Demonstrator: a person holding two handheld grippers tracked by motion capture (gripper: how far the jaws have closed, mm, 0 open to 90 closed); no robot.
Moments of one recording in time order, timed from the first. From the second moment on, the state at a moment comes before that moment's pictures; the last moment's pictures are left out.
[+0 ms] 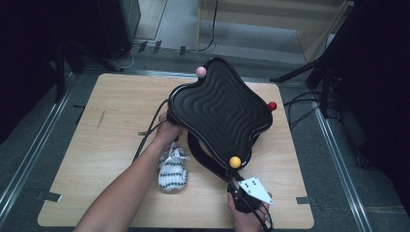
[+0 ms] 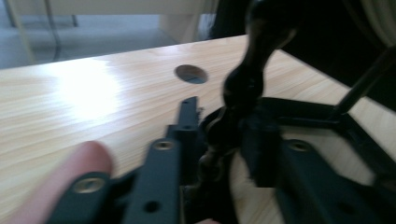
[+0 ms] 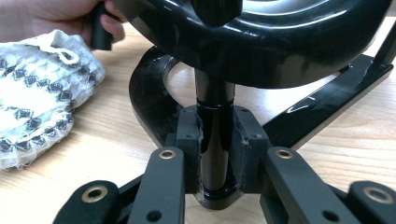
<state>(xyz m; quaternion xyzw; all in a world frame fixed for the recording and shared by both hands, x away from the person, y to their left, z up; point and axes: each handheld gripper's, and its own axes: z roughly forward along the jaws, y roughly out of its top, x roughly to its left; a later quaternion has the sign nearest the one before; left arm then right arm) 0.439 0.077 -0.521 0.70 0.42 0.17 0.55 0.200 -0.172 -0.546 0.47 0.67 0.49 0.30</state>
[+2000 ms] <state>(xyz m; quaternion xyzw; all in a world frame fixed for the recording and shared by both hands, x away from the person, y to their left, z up) 0.203 0.167 -0.549 0.75 0.46 0.07 0.48 0.217 -0.129 -0.546 0.41 0.72 0.51 0.24</state>
